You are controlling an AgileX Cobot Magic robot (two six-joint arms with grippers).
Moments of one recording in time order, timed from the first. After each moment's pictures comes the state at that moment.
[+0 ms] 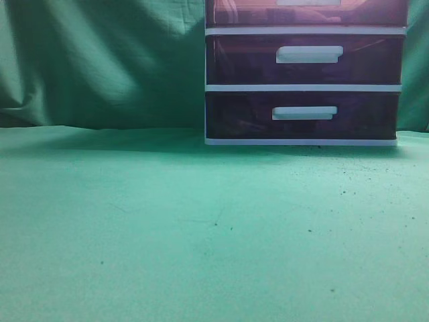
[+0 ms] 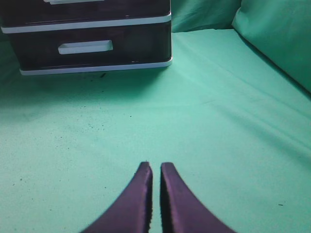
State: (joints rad) left arm -0.05 0.00 0.02 0.22 0.09 -0.19; right arm 0.03 -0.01 0.03 0.01 0.38 0.05
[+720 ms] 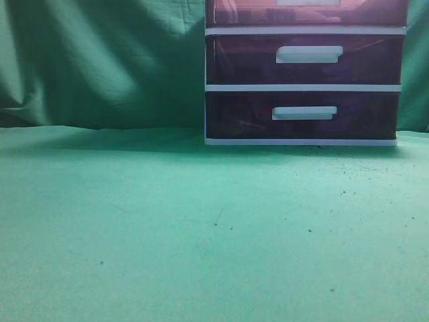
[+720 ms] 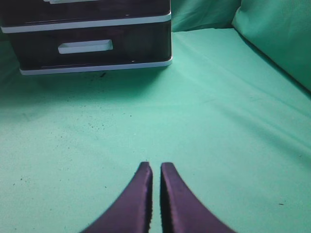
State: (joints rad) left arm 0.01 -0.01 0.02 0.19 0.36 -0.19; right arm 0.03 -0.01 0.03 0.01 0.38 0.06
